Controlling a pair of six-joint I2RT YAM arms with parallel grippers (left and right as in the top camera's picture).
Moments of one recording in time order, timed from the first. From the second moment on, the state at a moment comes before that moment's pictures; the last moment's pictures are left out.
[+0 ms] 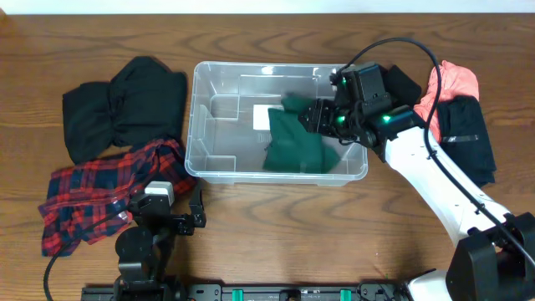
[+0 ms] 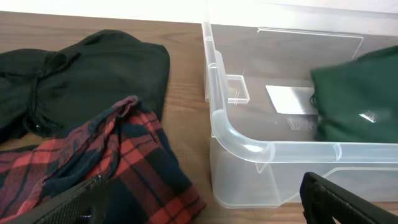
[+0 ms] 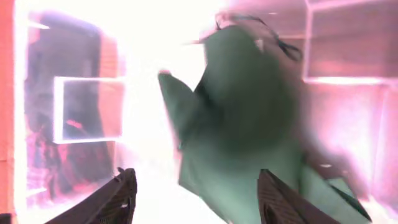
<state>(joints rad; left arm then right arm) 0.01 0.02 0.13 -0.44 0.14 -0.07 0.38 1.61 1.18 -0.52 -0.32 0.60</state>
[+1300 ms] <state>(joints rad) 0.01 0.02 0.13 -0.44 0.14 -0.07 -0.76 1.93 1.18 -0.55 -0.44 0.01</state>
